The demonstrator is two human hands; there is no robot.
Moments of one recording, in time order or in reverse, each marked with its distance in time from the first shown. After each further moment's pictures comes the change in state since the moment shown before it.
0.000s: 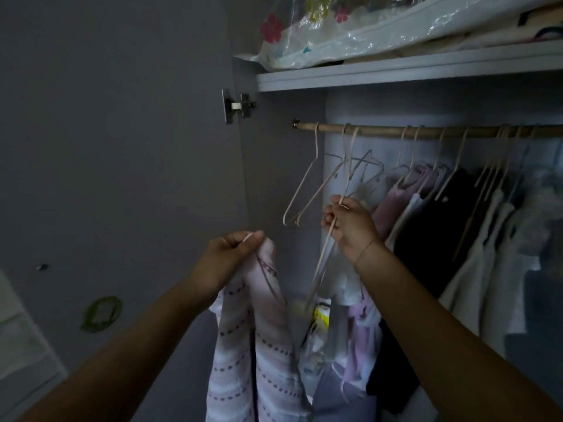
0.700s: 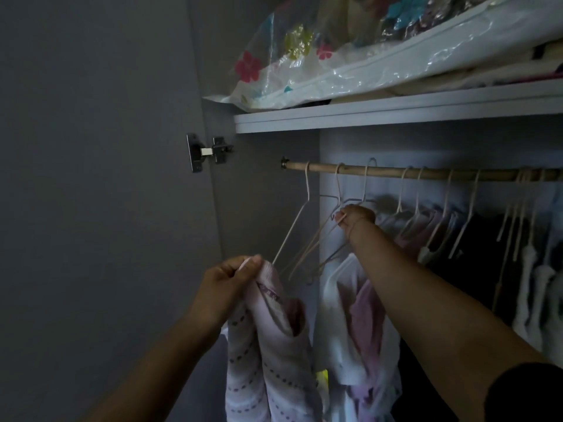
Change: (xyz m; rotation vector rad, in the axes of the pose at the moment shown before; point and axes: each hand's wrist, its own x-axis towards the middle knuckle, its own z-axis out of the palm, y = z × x) left_hand 0.096 0.011 0.042 -0.083 0.161 0.058; right_hand 0.232 -0.027 -0.026 0.012 0.209 0.141
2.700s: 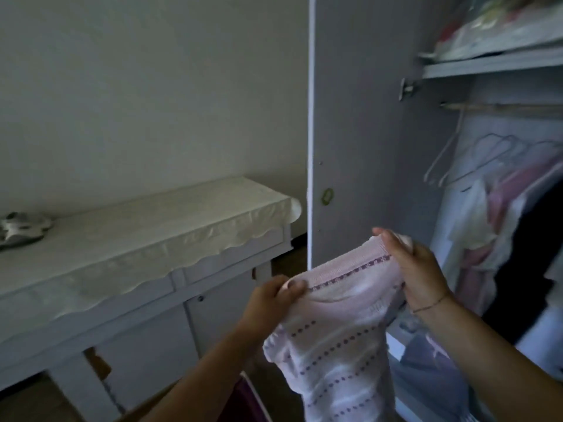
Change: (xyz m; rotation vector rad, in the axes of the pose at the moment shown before) left_hand -0.471 -0.015 -0.254 0.313 0.213 -0.258; right_hand -0.621 0.166 -0.034 -0.249 -0.561 -0.188
